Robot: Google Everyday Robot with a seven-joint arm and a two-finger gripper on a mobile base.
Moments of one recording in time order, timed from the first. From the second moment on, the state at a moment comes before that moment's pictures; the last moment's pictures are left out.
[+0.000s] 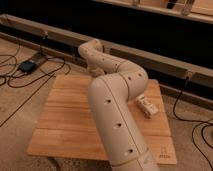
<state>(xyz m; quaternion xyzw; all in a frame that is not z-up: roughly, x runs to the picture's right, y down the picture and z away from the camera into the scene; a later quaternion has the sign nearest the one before) -0.029 -0.034 0.945 -0.30 0.20 0.34 0.87</state>
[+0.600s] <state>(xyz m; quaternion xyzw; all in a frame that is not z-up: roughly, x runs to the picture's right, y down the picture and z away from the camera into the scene) -0.034 -0.046 0.949 -0.30 0.18 0.33 0.88</state>
